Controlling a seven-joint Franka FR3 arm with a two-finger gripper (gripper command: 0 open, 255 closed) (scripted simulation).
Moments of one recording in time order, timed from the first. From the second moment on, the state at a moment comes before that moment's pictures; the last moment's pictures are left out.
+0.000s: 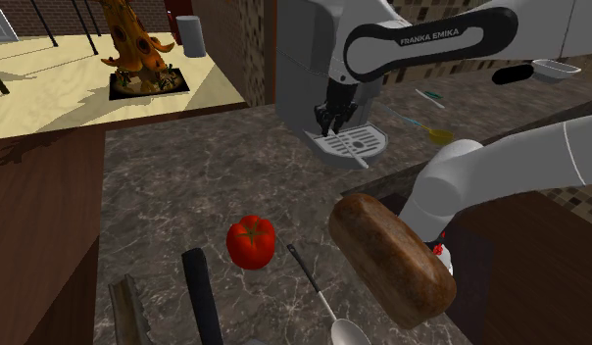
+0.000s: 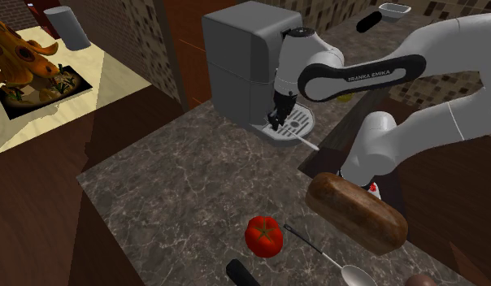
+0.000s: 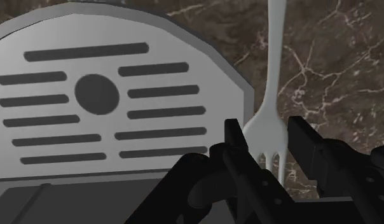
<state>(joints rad) -0.12 -0.76 0.06 -2.70 0.04 2.02 0.35</state>
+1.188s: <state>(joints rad) -0.44 -0.99 -0.35 -2.78 -0.26 1.89 -0.13</state>
